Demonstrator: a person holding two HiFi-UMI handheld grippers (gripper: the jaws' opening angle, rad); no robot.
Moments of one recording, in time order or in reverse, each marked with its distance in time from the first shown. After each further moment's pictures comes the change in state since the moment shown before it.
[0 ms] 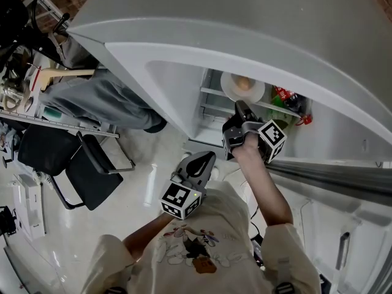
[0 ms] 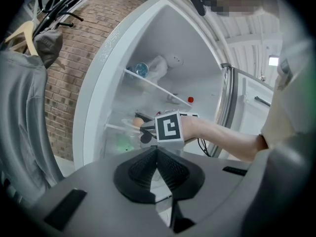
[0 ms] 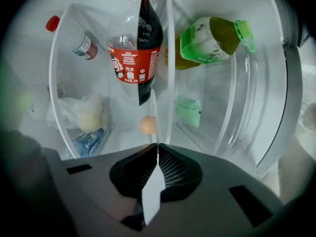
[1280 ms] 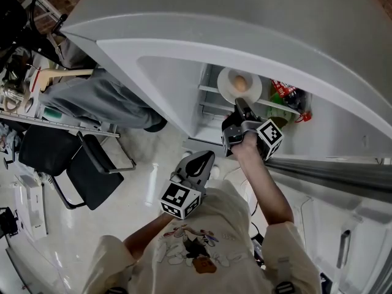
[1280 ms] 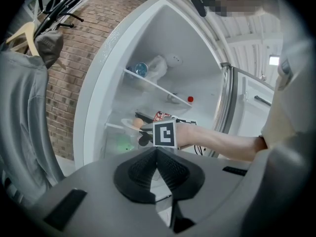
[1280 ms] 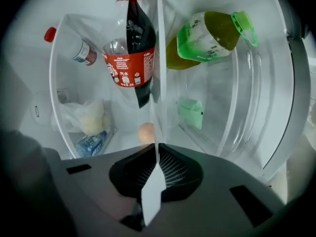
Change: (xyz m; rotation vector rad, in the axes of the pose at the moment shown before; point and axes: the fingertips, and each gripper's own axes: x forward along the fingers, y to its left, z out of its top) left arm -0.003 -0.004 -0.001 -0.003 0.001 0.008; right arm 0.003 -0.007 0.007 0.006 -0.009 0.071
